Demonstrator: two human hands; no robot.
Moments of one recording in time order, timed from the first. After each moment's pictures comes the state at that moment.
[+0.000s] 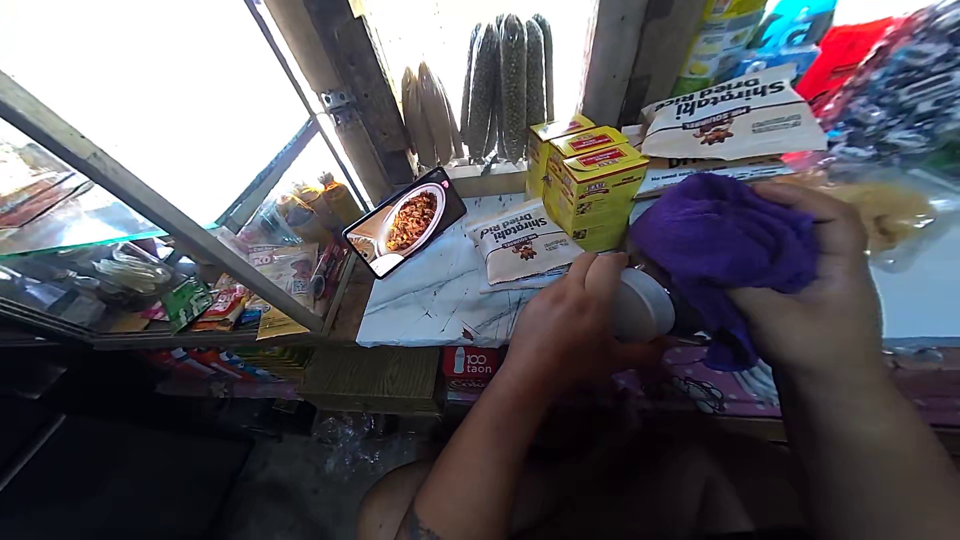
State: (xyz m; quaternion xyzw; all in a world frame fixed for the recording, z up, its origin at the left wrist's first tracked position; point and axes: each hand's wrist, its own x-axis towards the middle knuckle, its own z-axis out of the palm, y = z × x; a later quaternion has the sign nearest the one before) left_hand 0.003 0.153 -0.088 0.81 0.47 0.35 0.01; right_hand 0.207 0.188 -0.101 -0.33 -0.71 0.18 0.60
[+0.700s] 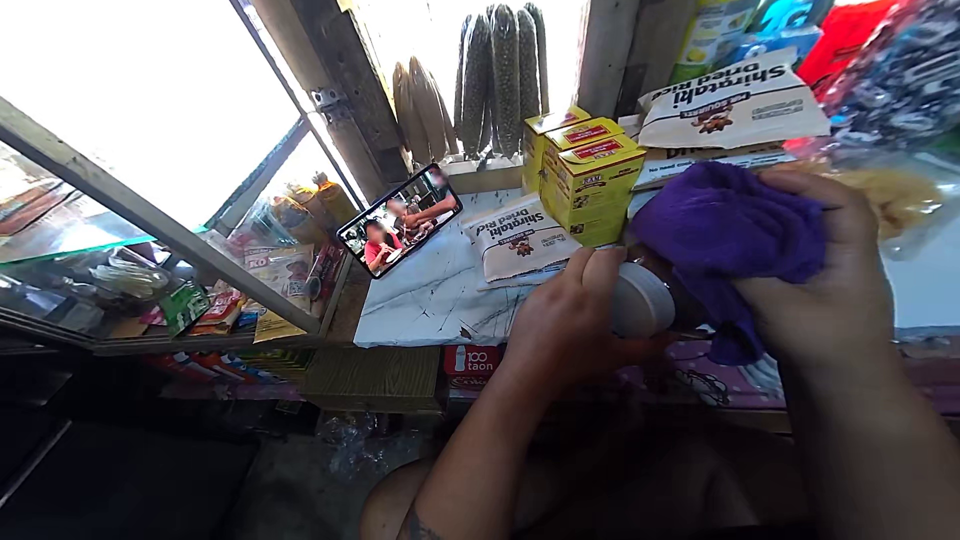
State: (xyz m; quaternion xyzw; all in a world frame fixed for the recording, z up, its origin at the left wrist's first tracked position) left_hand 0.004 0.152 -0.089 0.81 0.47 0.35 0.01; right_hand 0.209 0.186 -0.100 -0.34 -0.70 0.18 0.60
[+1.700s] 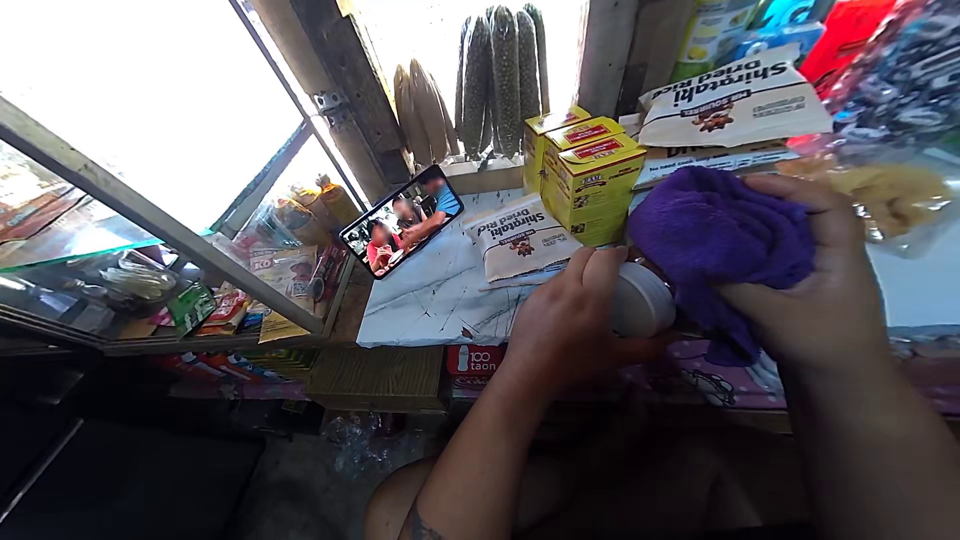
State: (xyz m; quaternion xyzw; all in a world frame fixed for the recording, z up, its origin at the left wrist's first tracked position) left_hand 0.004 0.152 -0.089 0.81 0.47 0.36 0.01; right_hand 0.209 0.187 -0.103 -0.32 -0.71 0.19 0.59
